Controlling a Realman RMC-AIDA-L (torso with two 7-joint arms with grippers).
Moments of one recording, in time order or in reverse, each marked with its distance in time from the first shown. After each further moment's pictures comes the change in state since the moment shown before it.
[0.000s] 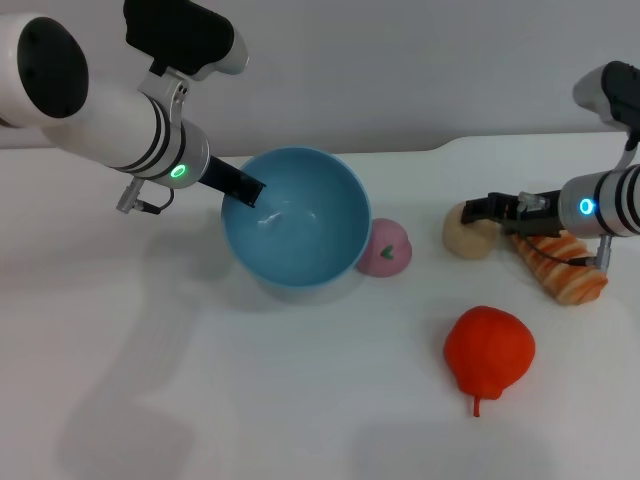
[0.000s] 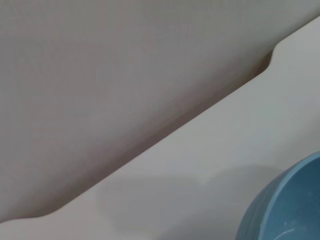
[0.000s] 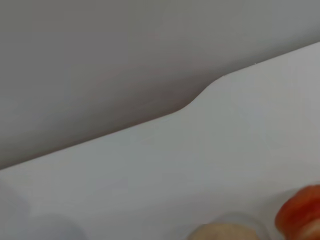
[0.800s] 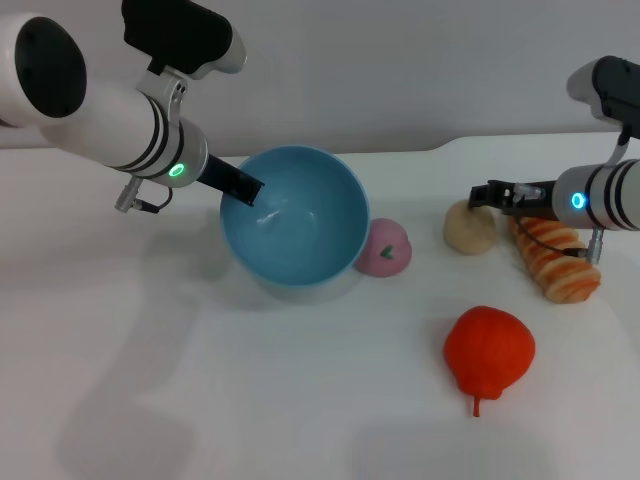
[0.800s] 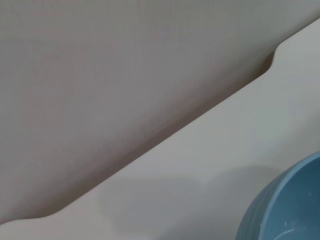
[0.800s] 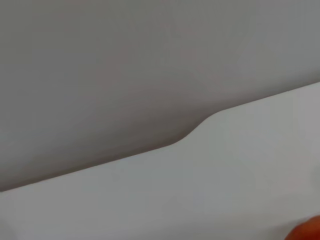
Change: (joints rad) left arm 0.002 0.002 0.000 -0.003 0.000 0.002 0.000; right arm 0.007 0.027 0.000 0.006 0.006 0.125 -0.053
